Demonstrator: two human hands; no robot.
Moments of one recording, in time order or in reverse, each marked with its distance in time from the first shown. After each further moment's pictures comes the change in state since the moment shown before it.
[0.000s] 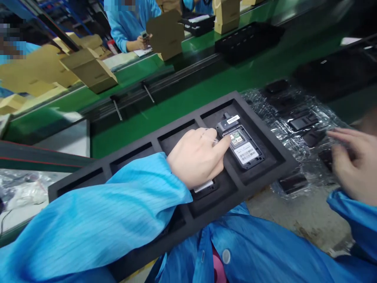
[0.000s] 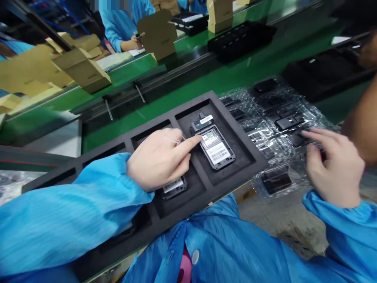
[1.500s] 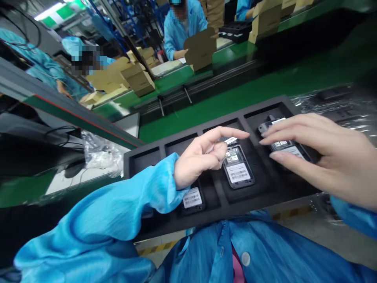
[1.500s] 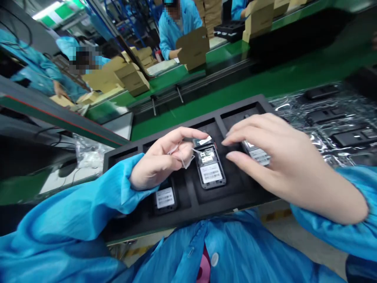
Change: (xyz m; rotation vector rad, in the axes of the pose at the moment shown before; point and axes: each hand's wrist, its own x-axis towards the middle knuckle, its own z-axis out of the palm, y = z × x) left_hand -0.079 -0.014 -0.017 -1.696 0.191 -0.374; right_hand 0.094 -0.228 -0.029 0.530 -0.330 -0.611
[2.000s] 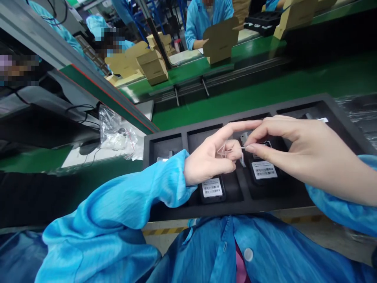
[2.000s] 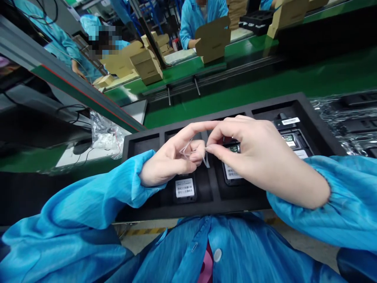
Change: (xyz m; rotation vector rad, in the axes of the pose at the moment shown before) left_hand -0.039 -0.001 -0.012 -0.084 0.025 -0.025; right_hand 0.063 -0.058 0.040 0.270 -0.076 0.050
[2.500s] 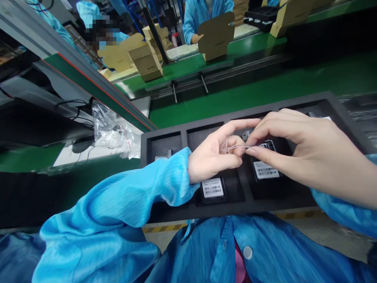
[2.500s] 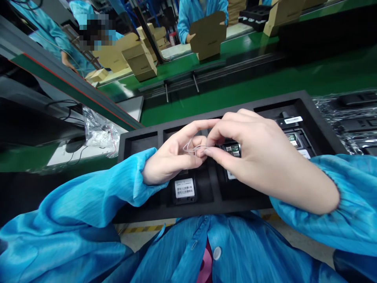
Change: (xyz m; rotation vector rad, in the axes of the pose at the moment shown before) left_hand 0.004 -0.006 -0.002 -0.087 0.074 -0.004; right_hand 0.002 -0.002 0.000 -0.128 -0.005 -0.125
